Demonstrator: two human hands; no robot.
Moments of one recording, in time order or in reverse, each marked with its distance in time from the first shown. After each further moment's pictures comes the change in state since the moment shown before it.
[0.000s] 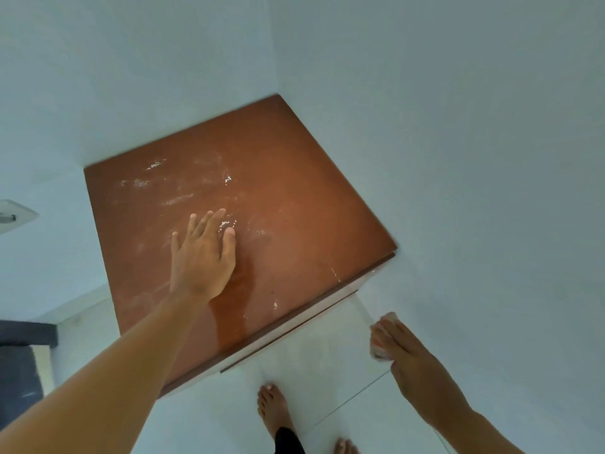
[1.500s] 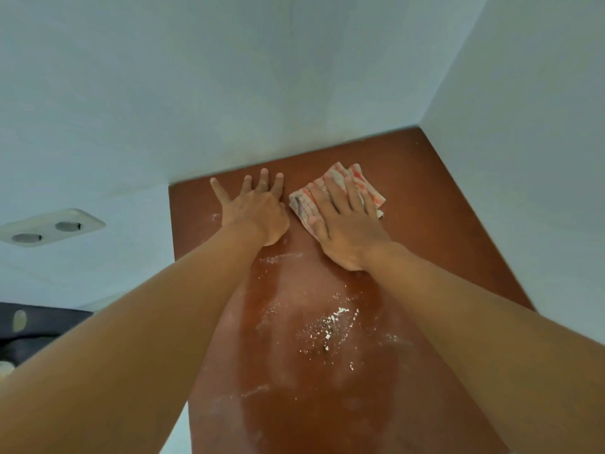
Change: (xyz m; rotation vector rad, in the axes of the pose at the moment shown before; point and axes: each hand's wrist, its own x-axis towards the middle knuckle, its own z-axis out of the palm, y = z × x) left_hand 0.239 -0.105 -0.039 0.432 -0.296 -0.114; right_hand 0.475 -0.212 0.031 -0.328 -0.281 -0.133
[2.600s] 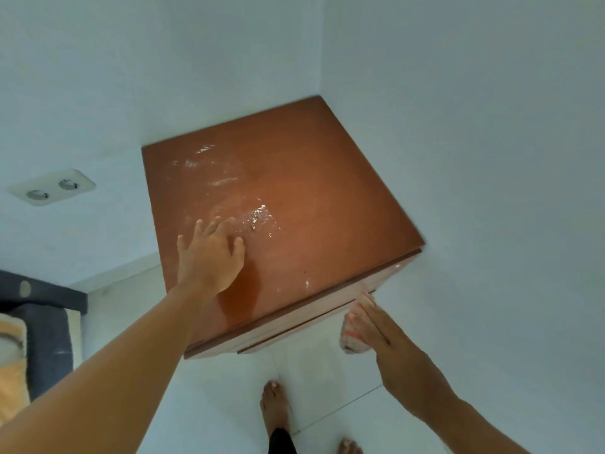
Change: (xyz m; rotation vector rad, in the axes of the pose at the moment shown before) left_hand -0.281 0.047 0.060 -0.306 0.175 -0.009; right_hand -0.457 0.056 0.129 0.167 0.188 -0.074
